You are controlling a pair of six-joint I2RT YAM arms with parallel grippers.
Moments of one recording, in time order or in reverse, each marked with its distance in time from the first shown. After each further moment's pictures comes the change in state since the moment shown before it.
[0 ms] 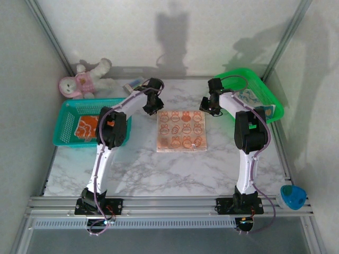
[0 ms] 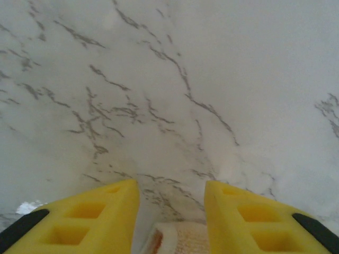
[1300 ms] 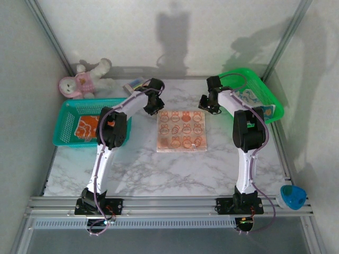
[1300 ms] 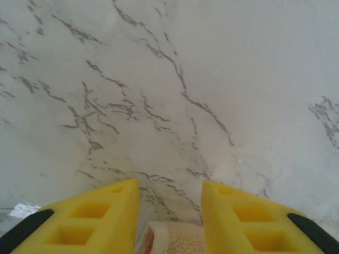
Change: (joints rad) left arm -0.014 -0.003 -0.009 0.016 -0.021 -0.034; right arm 0.006 0.040 0.075 -0.037 0.004 0.019
